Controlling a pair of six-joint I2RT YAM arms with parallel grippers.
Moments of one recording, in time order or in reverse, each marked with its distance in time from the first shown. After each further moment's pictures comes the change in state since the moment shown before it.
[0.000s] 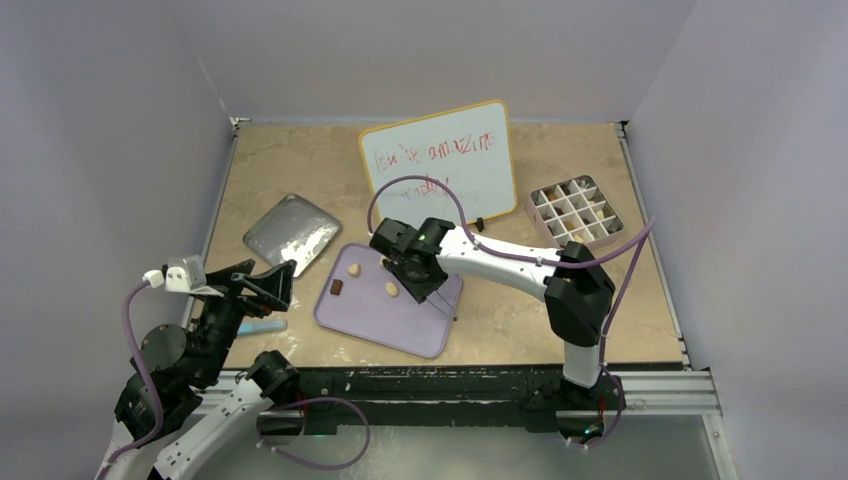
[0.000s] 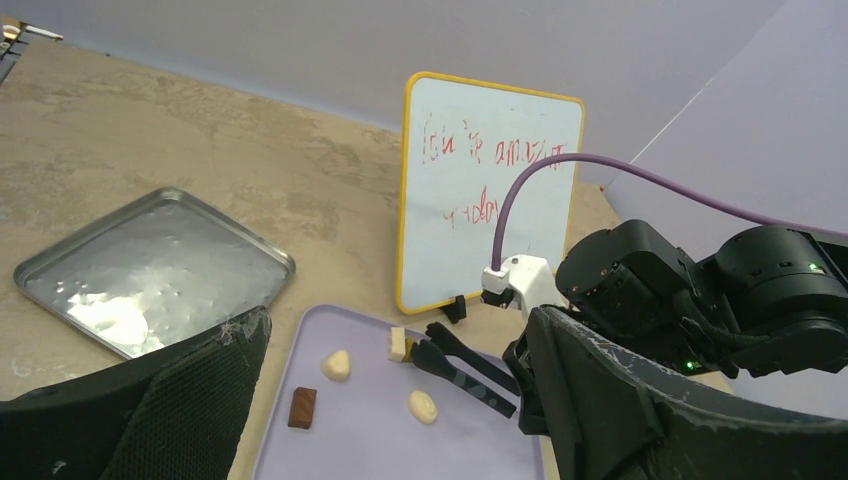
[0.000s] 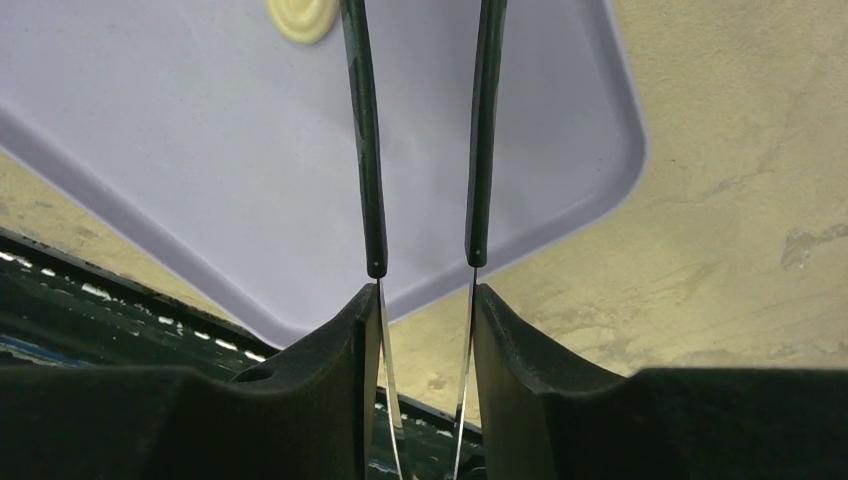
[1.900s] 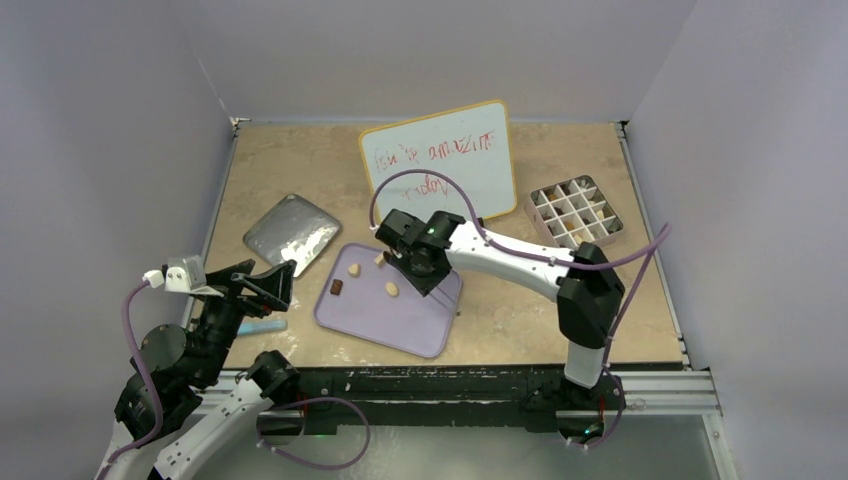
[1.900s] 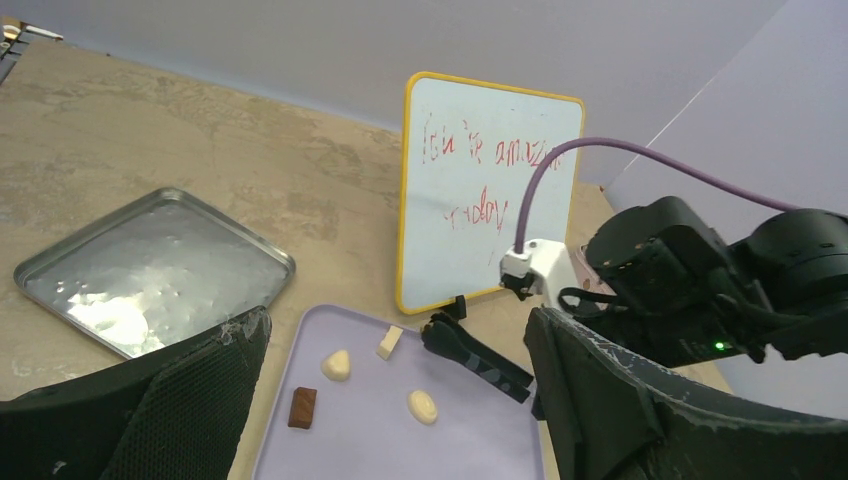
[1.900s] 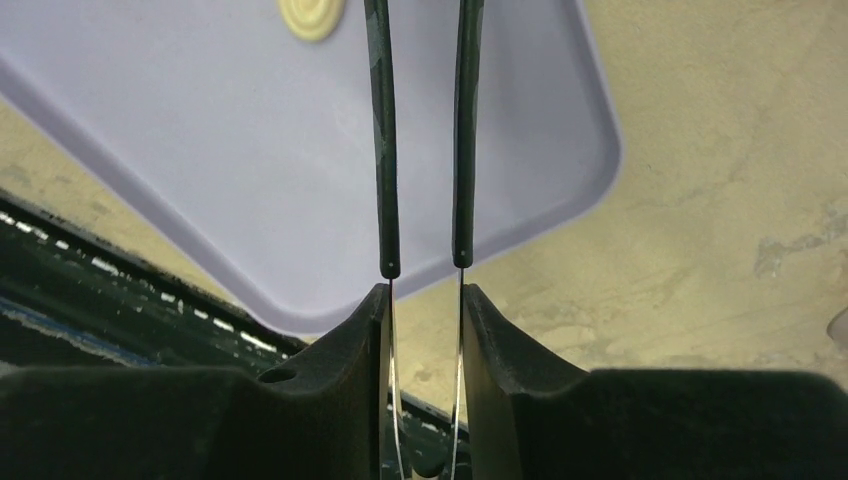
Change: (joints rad) left arm 0.000 0.000 0.000 0.000 0.000 0.000; right arm -0.024 -0.019 0.014 0.000 -0.041 -0.066
